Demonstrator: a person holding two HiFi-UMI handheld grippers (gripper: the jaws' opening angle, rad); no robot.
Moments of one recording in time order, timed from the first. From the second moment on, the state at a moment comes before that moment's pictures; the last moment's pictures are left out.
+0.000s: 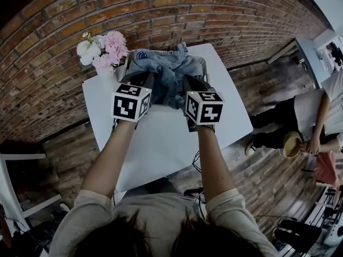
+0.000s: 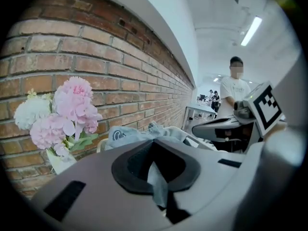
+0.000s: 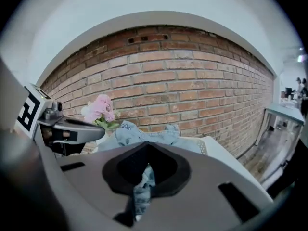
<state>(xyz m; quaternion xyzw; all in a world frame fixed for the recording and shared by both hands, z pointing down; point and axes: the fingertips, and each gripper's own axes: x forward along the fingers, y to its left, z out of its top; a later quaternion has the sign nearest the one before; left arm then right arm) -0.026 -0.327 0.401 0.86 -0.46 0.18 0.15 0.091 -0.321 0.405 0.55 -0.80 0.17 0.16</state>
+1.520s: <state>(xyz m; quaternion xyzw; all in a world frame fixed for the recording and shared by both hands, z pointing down) -0.015 -0.101 0.286 0.88 -0.47 0.06 0.00 0.044 -0.095 0.279 0.55 -0.83 0.00 0.08</state>
